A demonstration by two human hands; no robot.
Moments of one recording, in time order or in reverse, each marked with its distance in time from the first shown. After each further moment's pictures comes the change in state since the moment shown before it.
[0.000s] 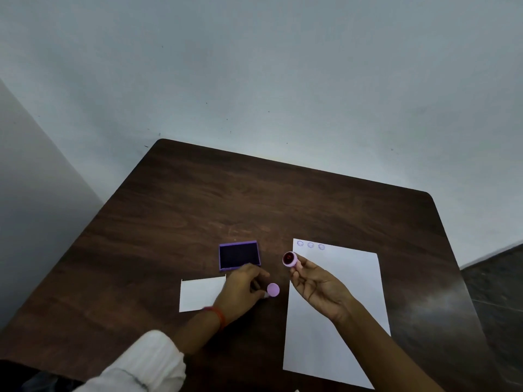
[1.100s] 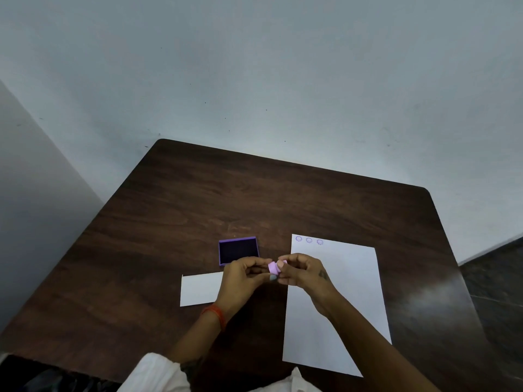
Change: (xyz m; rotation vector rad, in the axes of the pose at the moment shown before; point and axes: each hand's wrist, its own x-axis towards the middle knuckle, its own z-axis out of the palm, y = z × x) left_hand -0.014 0.029 -0.003 -0.507 0.168 -0.080; right_hand 0.015 0.020 -0.001 -0.822 0.128 -0.332
